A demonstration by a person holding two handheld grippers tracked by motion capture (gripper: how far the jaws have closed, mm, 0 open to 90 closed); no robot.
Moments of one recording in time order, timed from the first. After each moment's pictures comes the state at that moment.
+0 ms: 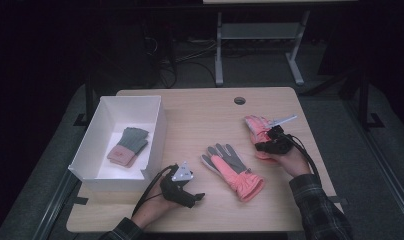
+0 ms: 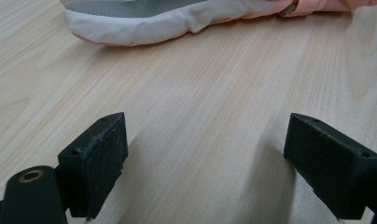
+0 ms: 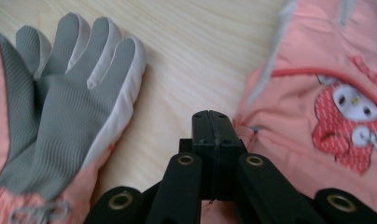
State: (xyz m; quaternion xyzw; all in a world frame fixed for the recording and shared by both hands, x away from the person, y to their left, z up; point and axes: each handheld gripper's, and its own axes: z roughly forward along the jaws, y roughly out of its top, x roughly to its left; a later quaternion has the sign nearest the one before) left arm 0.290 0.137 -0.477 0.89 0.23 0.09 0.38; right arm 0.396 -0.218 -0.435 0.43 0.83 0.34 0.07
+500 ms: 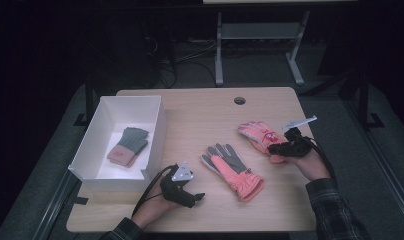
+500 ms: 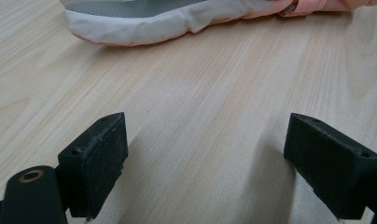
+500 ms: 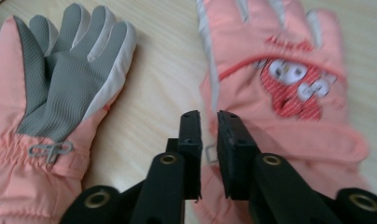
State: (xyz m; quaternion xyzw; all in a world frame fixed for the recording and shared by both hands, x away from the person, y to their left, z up) left arm 0.290 0.137 -0.477 0.89 0.23 0.09 0.38; right arm 0.381 -0.259 -0.424 0.44 0.83 0.35 0.05
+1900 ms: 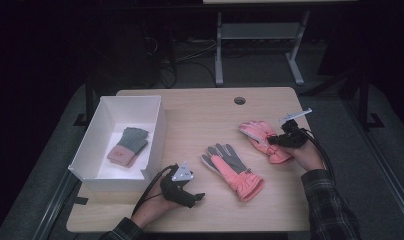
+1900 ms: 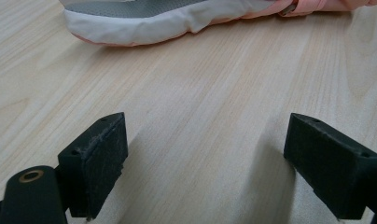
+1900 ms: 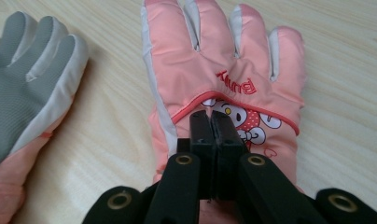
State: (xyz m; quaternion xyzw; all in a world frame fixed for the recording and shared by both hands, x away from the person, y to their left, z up) left arm 0.291 0.137 -0.477 0.89 0.23 0.09 0.38; right arm 0.417 -0.262 -0.434 0.44 0.83 0.34 0.08
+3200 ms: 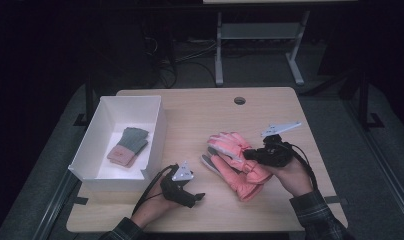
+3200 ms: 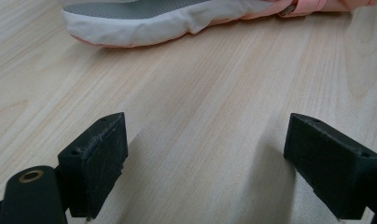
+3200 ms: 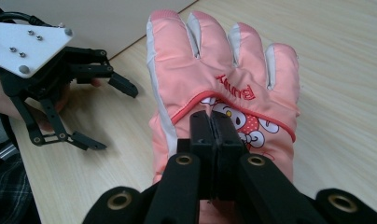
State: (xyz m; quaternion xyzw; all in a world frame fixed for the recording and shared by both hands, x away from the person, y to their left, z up) left arm 0.291 0.137 -0.477 0.89 0.22 0.09 0.38; right arm 0.323 -0.179 -0.370 0.37 0.83 0.41 0.05
